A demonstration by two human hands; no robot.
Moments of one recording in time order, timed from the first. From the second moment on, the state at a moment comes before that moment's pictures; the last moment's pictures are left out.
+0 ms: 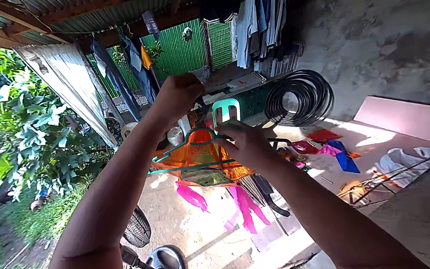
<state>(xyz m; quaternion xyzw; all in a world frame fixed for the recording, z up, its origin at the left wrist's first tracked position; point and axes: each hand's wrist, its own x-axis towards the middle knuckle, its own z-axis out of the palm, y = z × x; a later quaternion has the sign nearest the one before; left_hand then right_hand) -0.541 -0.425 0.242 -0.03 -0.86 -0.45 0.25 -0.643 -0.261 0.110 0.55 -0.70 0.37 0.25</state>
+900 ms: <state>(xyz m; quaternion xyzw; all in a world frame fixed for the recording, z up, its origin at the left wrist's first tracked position) -0.372 -0.423 0.056 0.30 -0.88 -0.10 0.36 -0.690 -0.278 0.103 0.65 -0.61 0.41 0.19</state>
